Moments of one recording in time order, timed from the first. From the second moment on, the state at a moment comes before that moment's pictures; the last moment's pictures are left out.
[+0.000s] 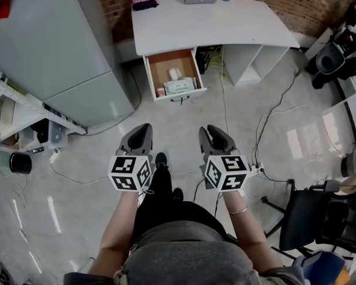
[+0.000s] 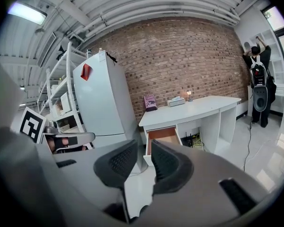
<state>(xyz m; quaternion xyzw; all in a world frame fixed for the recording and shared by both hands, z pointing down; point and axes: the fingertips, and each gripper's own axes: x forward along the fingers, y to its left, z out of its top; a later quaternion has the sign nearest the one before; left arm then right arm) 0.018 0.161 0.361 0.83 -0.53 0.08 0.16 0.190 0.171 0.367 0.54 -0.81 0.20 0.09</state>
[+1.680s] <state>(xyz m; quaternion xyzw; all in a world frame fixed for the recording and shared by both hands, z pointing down) -0.046 -0.057 0.404 0.82 -0.51 0.09 0.22 0.122 -0.069 0.442 0.53 -0.78 0.27 0.19</state>
